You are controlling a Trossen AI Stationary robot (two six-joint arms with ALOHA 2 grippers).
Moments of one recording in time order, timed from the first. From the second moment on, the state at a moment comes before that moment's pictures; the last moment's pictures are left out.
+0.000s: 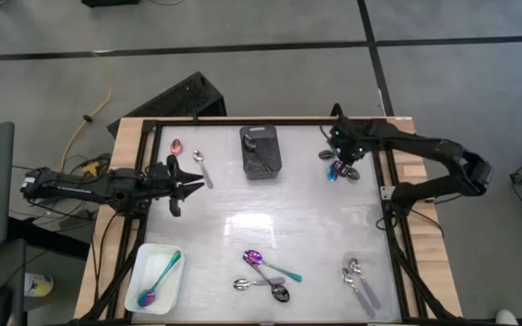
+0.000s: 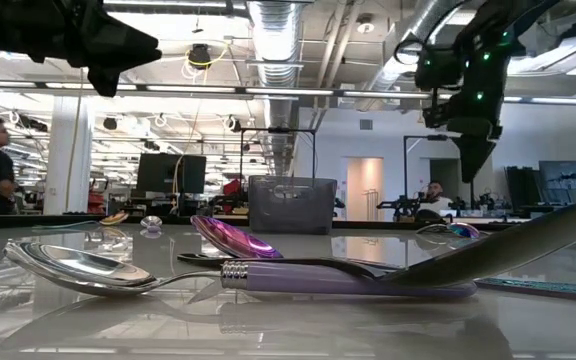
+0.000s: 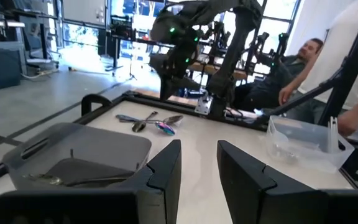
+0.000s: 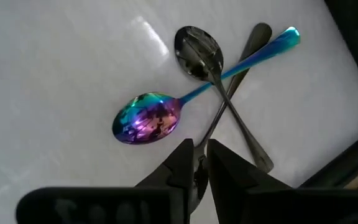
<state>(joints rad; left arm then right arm) -0.08 0.39 0.22 0.28 -0.31 -0.14 -0.64 1.26 0.88 -0.92 0.15 -0.03</state>
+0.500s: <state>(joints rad) -0.08 0.38 0.22 0.25 -0.33 -0.14 -0.72 1.49 0.88 -0.85 0.28 -0.28</state>
